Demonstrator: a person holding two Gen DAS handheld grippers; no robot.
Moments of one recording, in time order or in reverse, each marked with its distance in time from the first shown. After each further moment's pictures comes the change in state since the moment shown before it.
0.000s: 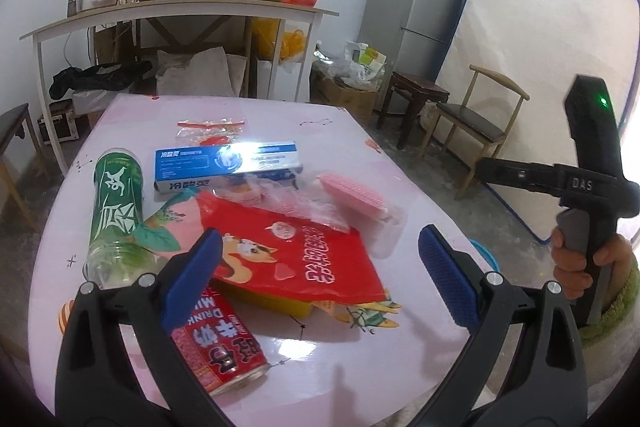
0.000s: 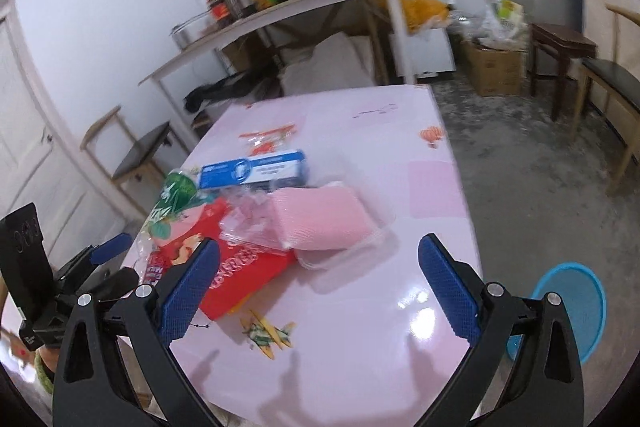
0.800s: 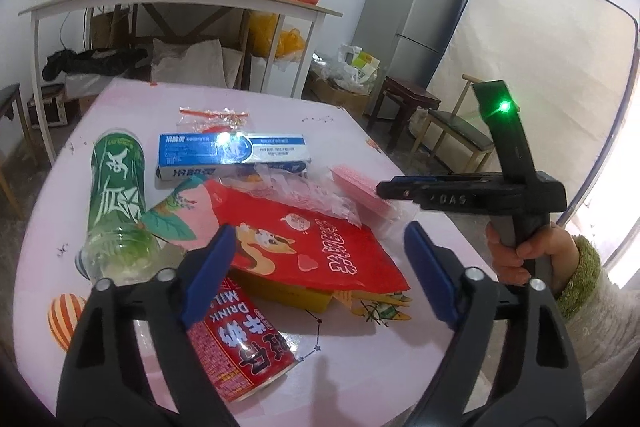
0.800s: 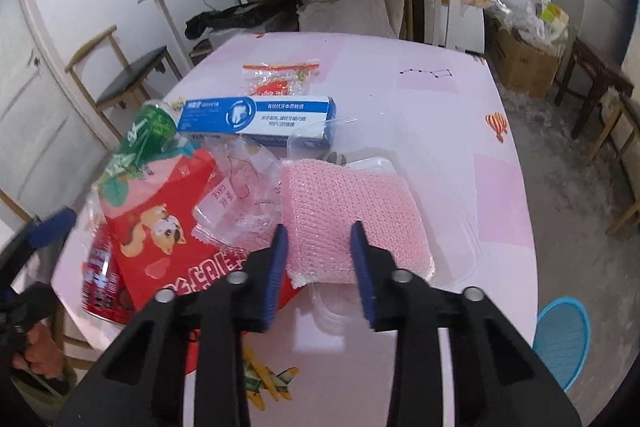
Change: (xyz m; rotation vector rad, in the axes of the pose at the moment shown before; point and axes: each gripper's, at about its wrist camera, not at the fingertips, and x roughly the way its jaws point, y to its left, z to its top) left arm 0.004 0.034 -0.013 -0.053 0.002 -0.076; right arm 0.087 0.025 0.009 -0.103 0.179 -0.061
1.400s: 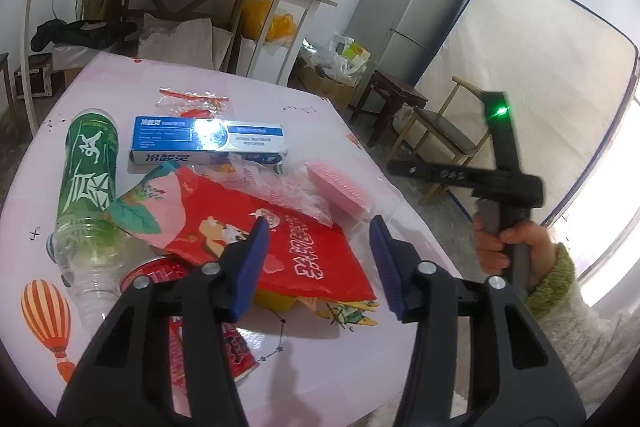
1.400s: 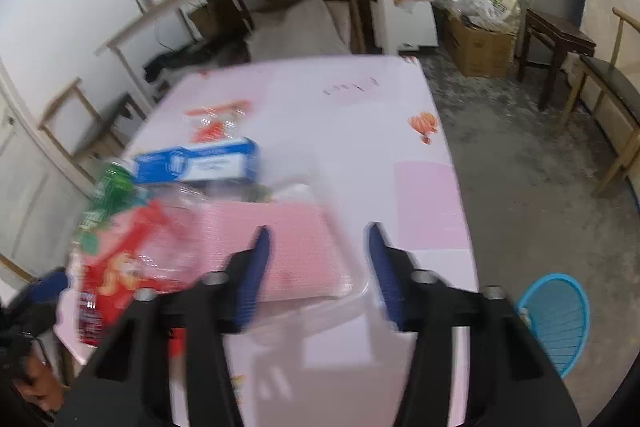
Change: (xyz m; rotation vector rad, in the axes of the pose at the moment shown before) left arm 0.012 -0.009 0.011 -0.075 0.049 -0.068; right arm 0.000 -0.067 0.015 0.130 -0.008 -0.108
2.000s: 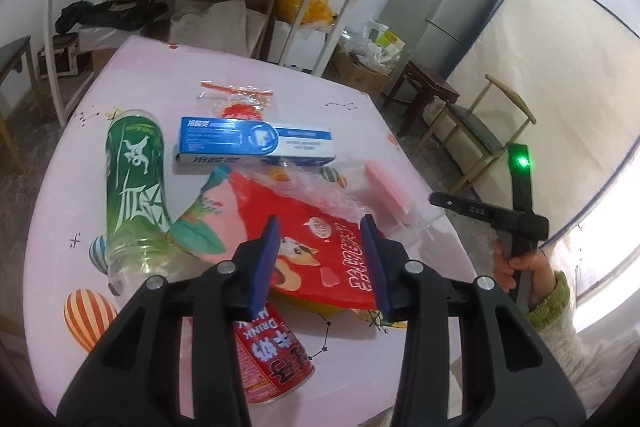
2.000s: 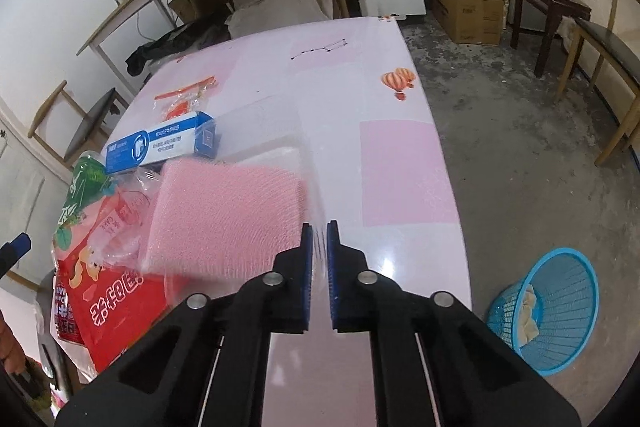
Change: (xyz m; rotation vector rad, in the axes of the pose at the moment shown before) left arm -0.014 0.034 0.031 -0.073 0.071 0.098; right arm 0.014 -0.032 -0.020 0.086 0.033 0.032
